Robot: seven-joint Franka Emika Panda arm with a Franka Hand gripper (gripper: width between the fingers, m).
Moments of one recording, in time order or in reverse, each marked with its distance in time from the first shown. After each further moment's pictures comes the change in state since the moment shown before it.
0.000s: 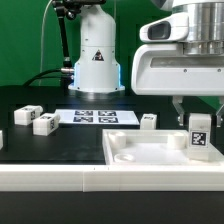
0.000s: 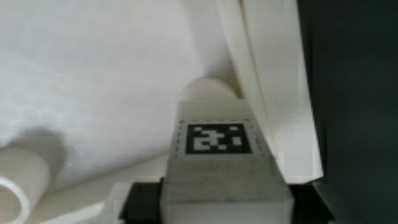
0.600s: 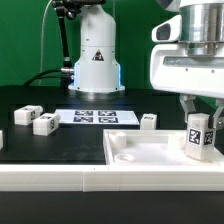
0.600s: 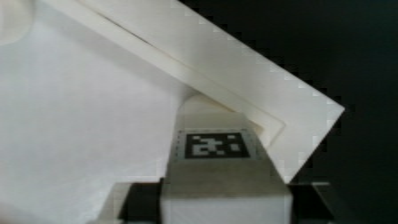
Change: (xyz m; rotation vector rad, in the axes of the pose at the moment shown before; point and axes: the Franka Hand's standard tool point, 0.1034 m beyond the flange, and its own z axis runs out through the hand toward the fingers) arm -0.002 -0.003 0.000 -0.001 0.015 0.570
